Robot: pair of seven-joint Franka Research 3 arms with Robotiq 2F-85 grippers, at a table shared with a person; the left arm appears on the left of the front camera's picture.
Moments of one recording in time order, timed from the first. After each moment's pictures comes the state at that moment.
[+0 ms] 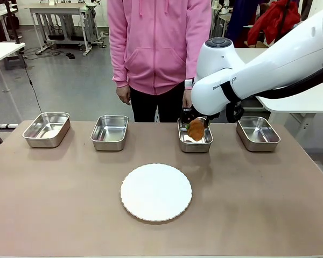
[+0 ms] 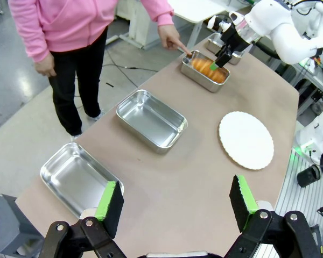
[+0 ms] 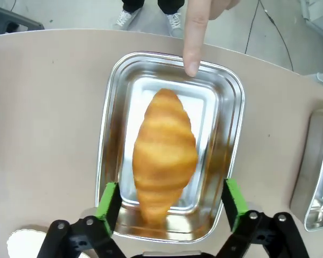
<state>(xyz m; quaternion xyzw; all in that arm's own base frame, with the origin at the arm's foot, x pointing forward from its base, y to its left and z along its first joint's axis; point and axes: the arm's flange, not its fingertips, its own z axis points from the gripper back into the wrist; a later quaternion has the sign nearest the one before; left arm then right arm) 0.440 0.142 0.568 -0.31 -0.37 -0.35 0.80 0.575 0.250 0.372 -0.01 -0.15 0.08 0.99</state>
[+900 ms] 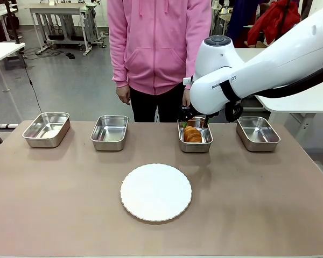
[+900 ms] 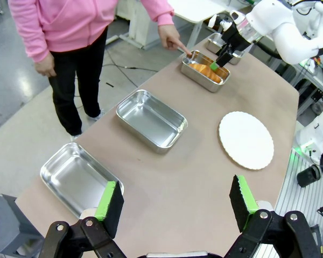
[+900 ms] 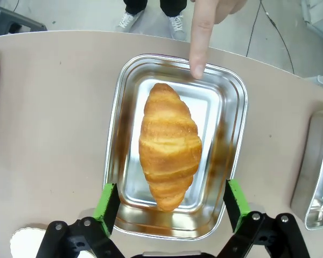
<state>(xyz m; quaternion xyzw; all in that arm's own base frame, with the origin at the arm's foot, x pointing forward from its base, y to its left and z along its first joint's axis) 0.440 0.142 0.568 -0.31 -0.37 -0.35 0.80 0.573 0.255 0.377 -0.01 -0.16 0.08 0.98</state>
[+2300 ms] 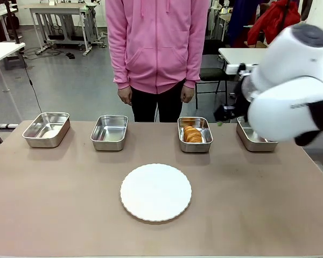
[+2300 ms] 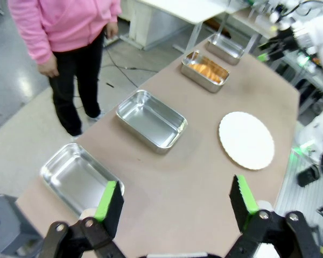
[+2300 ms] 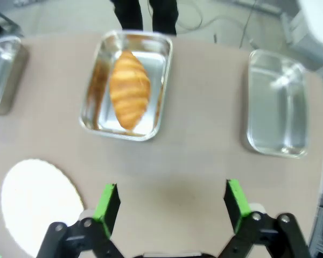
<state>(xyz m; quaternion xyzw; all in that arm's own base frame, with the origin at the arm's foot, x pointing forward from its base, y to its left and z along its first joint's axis) 0.440 0.142 0.569 -0.31 -0.37 -0.36 0.80 0.407 0.147 0.452 0.02 -0.28 0.07 0.96</state>
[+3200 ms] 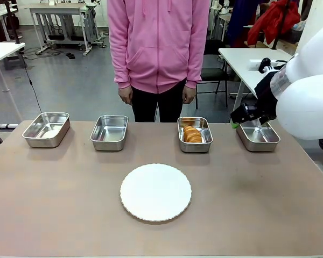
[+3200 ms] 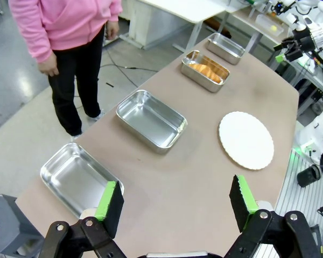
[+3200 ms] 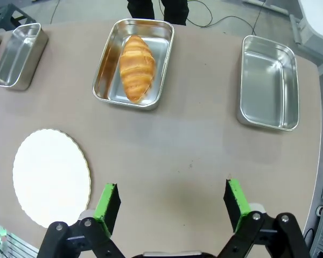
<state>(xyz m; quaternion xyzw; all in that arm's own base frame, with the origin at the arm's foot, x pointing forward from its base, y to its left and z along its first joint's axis) 0.440 0.142 0.568 -0.31 -0.37 -0.36 0.80 0.364 0.123 0.479 0.05 -0.27 0.09 0.96</state>
